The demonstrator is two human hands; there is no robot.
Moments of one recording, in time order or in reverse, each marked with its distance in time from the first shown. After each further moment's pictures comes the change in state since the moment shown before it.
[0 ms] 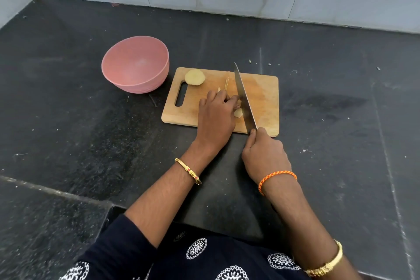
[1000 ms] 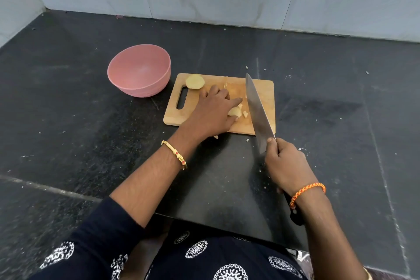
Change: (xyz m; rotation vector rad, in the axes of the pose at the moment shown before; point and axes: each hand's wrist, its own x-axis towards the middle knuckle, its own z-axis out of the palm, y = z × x) left_hand 0.023 -0.008 -0.032 0.185 -0.462 0.178; right_hand -0.016 0.036 -0.025 0.220 -0.046 -0.003
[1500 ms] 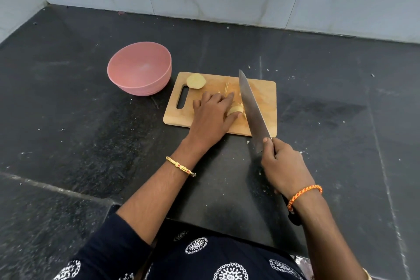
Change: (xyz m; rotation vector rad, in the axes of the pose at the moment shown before) left_hand -0.011 0.006 0.024 -0.226 0.286 -0.165; right_hand 0.004 -0.003 0.002 -0.020 -0.011 -0.054
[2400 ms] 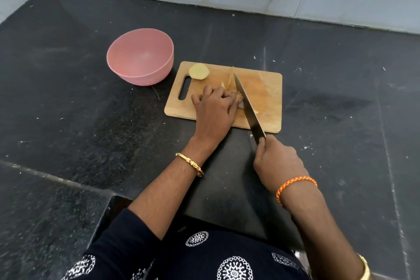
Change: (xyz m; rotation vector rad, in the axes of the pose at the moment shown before) left_hand -0.004 0.005 0.012 0.027 0.229 -0.068; right_hand -0.001 -0.014 0.010 -0.278 -0.088 0.080
